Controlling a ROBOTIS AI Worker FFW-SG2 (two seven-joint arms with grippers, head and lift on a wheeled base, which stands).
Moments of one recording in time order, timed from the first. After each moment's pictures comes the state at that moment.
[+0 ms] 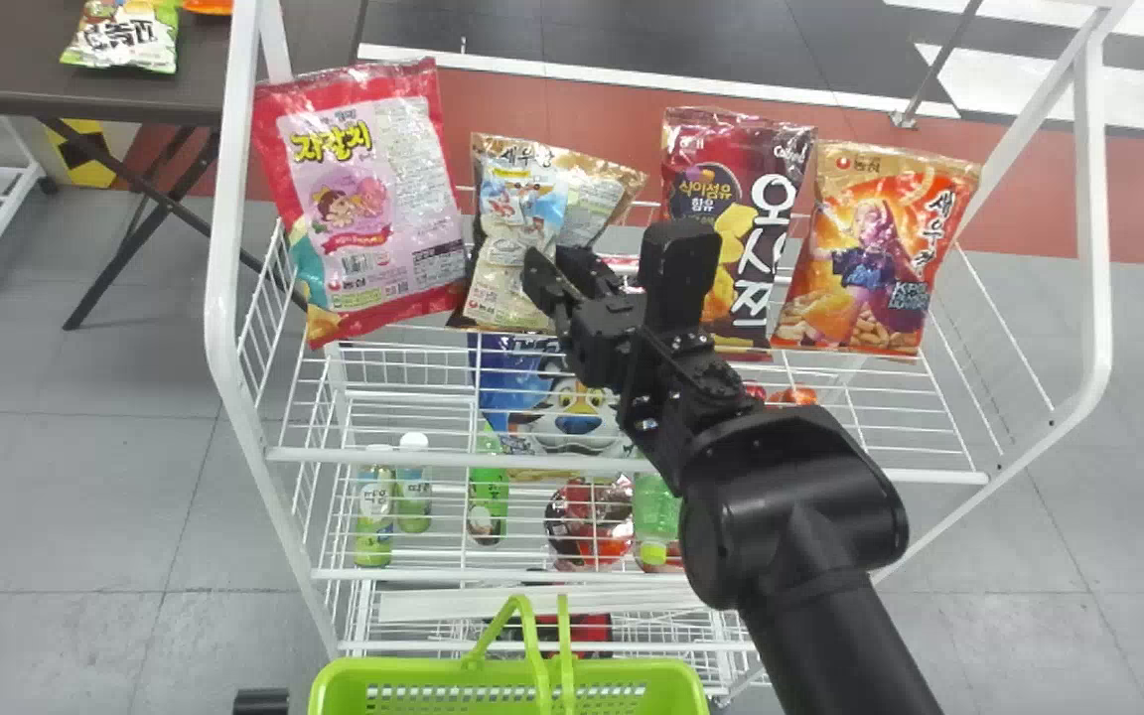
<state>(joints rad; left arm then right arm) 0.66 0.10 -0.12 -2.11 0.41 1.04 -0.95 -0.06 -0.05 0.22 -1.56 -0.11 0.25 0.14</state>
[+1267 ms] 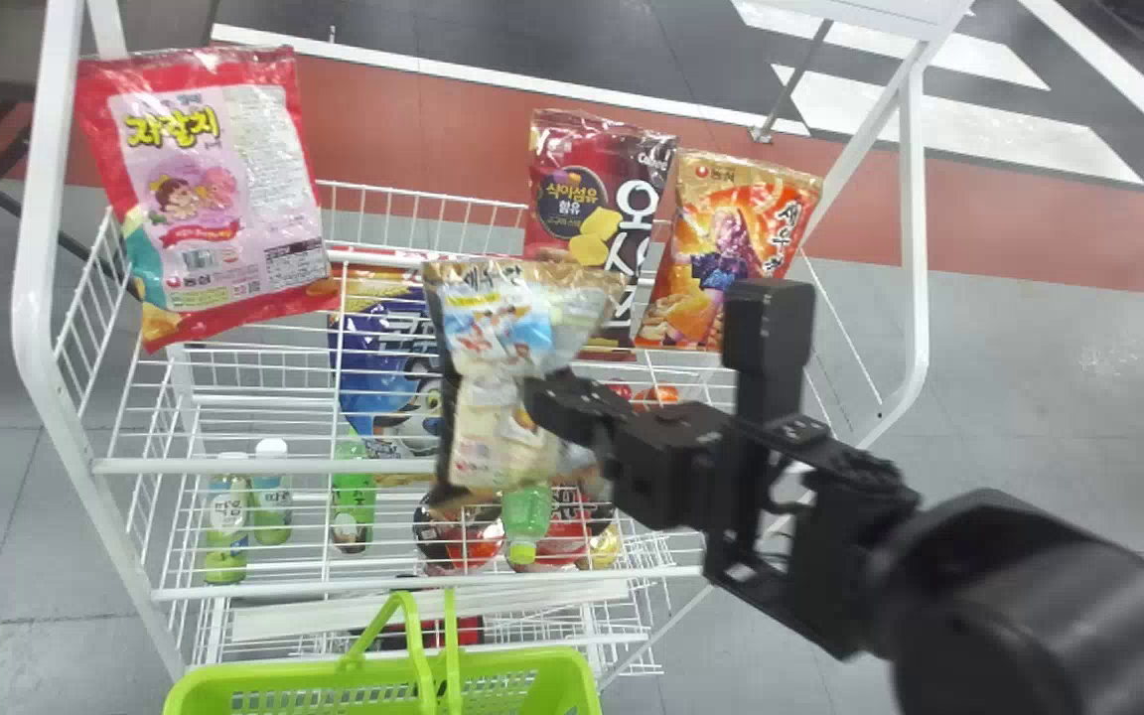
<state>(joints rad) 0.68 0.10 -0.14 -2.18 0.41 1.06 -0.94 0.37 -0.24 -0.13 -2.52 -0.45 1.19 0.18</state>
